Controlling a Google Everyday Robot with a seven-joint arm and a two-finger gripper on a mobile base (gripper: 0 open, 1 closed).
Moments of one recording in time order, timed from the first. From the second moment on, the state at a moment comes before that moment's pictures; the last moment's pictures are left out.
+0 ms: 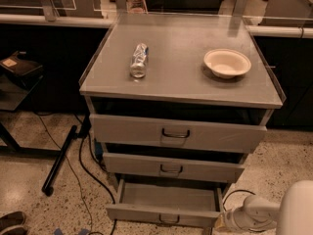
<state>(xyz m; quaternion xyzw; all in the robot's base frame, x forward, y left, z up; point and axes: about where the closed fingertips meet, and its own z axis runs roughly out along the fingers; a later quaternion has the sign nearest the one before) 0.422 -0.293 0.180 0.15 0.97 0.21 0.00</state>
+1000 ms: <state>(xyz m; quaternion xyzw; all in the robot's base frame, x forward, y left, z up) 0.458 -0.289 0.176 0.19 0.96 0.21 0.04</state>
